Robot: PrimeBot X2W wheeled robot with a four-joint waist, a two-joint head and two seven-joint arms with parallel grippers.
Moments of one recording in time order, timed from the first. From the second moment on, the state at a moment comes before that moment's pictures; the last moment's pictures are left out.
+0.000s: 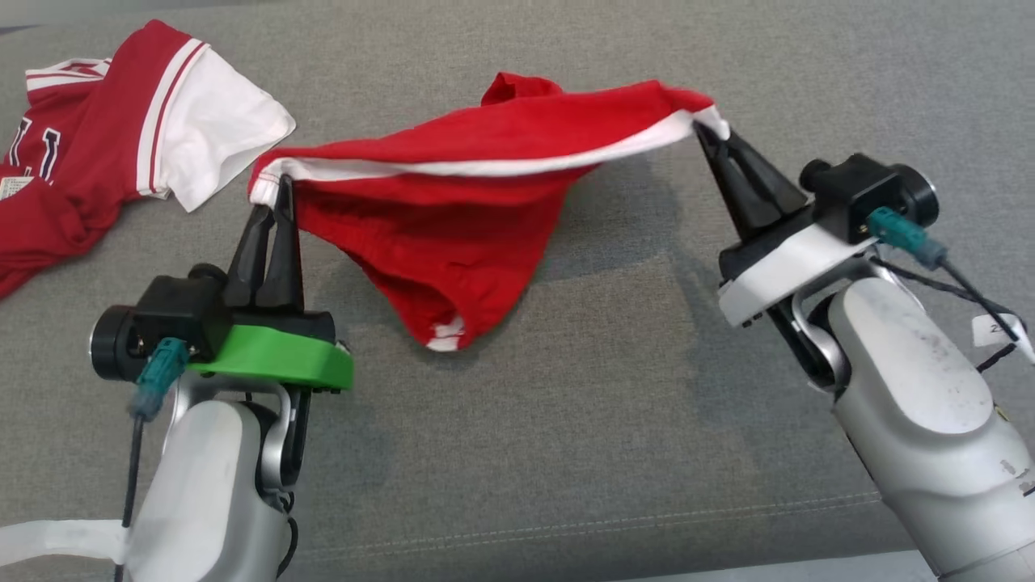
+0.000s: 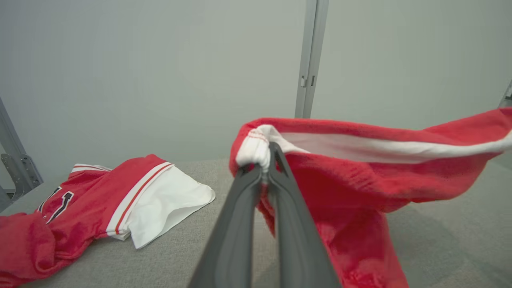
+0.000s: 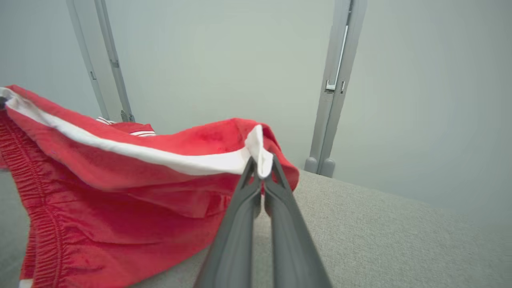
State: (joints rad) left arm -0.34 0.04 -0.21 0.17 -0.25 0.05 -0.25; right arm -0.53 -0.20 0.46 0.36 0.22 0.09 -0.25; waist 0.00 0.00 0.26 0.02
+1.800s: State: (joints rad) left arm -0.37 0.05 -0.36 0.48 -0.58 -0.13 -0.12; right arm -0.44 -0.14 0.38 0.61 0.63 0.12 -0.17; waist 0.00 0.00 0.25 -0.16
